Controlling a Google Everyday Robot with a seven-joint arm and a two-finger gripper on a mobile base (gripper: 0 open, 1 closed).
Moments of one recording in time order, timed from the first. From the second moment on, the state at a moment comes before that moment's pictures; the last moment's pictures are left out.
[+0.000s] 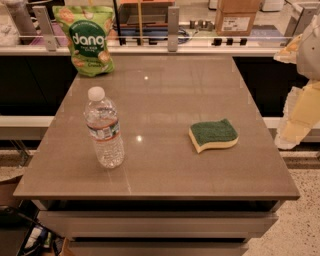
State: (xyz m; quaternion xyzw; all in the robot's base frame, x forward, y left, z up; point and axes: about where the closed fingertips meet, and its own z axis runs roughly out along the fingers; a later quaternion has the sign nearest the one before) arm 0.438 -0.212 0.991 -0.60 0.78 -0.05 0.18
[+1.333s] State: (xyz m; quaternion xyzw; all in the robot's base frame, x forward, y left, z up) arm 0.414 -0.180 1.002 -0.64 0.73 0.03 0.25
